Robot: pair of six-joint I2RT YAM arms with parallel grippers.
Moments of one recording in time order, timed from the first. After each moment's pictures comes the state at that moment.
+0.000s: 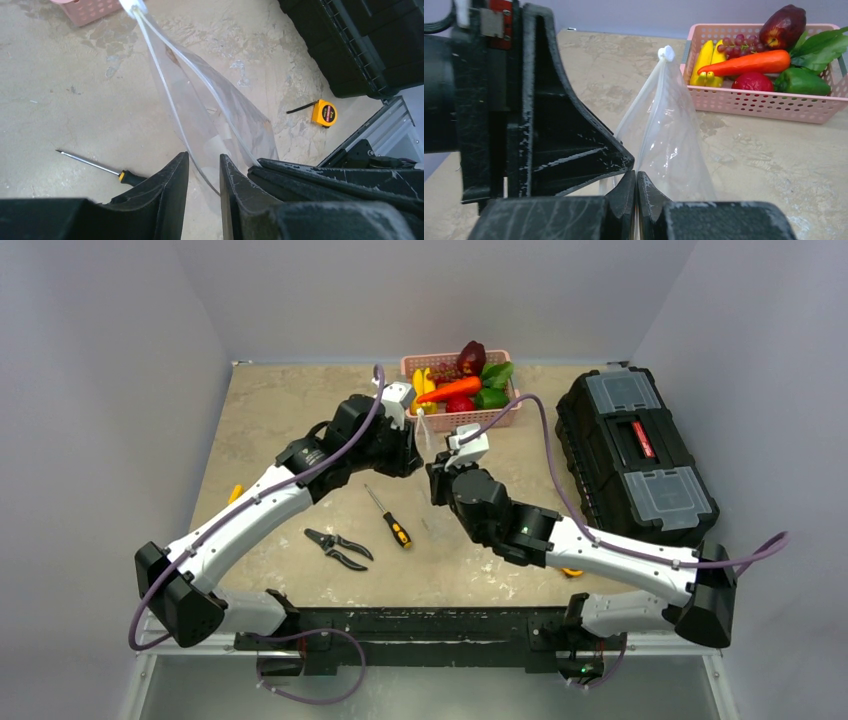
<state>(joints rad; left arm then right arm) -0.71 1.32 1.30 -0.55 0.06 -0.39 1.12 1.20 0.98 -0.01 0.69 0.36</state>
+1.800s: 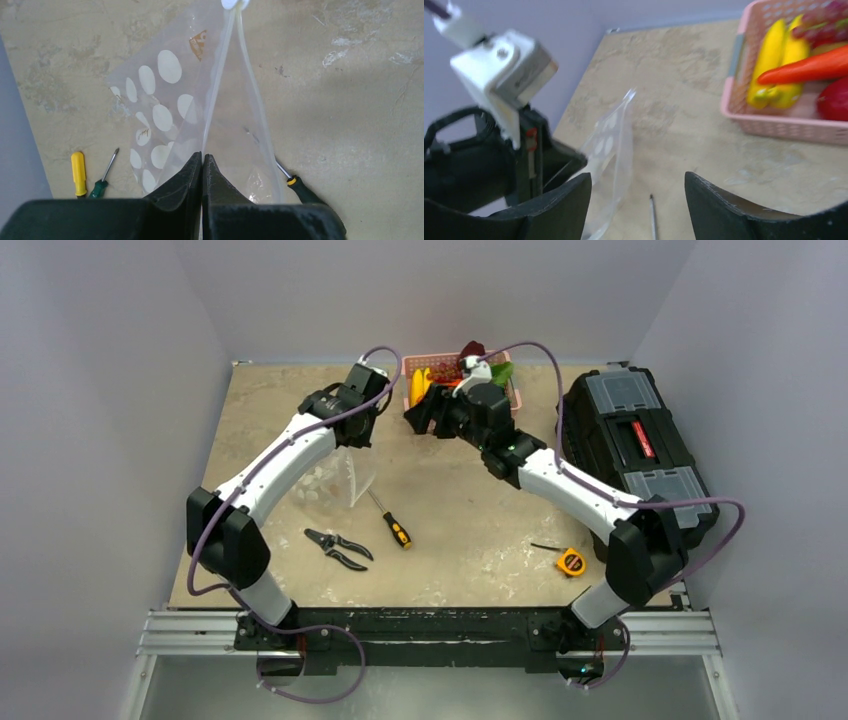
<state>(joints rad) -0.51 1.65 1.56 -0.87 -0.42 -0.15 0.66 1.58 1.22 0.11 -0.04 0.61</state>
